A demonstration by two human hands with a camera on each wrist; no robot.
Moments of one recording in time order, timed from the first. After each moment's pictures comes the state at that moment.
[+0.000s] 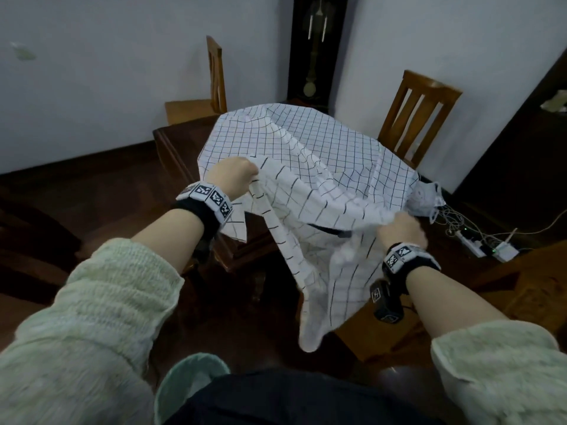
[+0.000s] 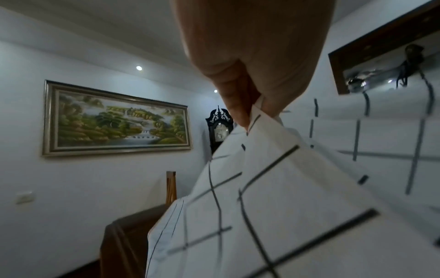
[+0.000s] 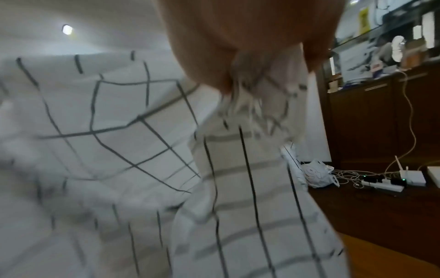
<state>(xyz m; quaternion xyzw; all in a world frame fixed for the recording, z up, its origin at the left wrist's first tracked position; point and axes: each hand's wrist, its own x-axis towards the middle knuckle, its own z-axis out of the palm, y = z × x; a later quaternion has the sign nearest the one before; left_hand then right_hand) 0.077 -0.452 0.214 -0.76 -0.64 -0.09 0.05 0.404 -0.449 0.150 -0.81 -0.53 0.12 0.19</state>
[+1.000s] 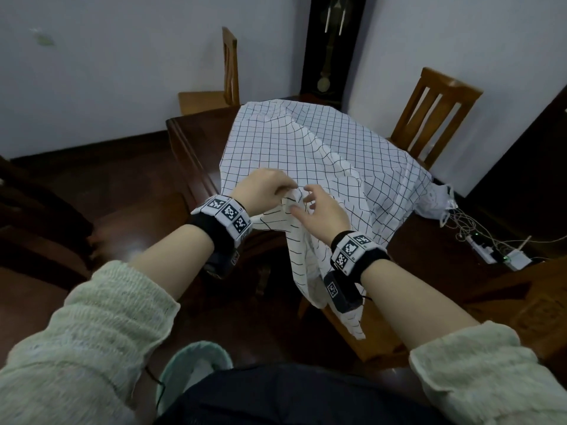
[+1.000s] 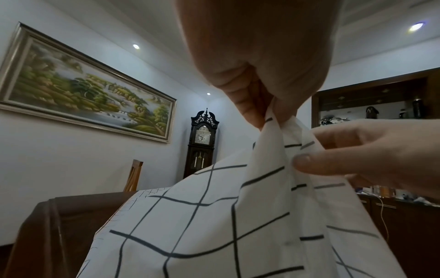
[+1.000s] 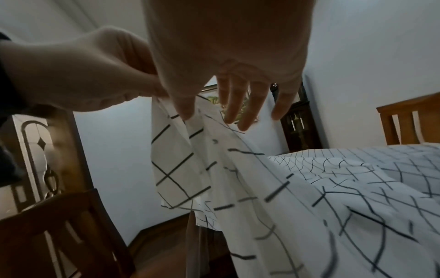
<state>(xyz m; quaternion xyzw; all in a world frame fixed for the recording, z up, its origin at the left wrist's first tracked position) 0.108 -0.477 0.196 -0.81 -0.54 -0.22 -0.05 0.280 -0.462 0.153 -0.55 -0.77 0.24 0.23</state>
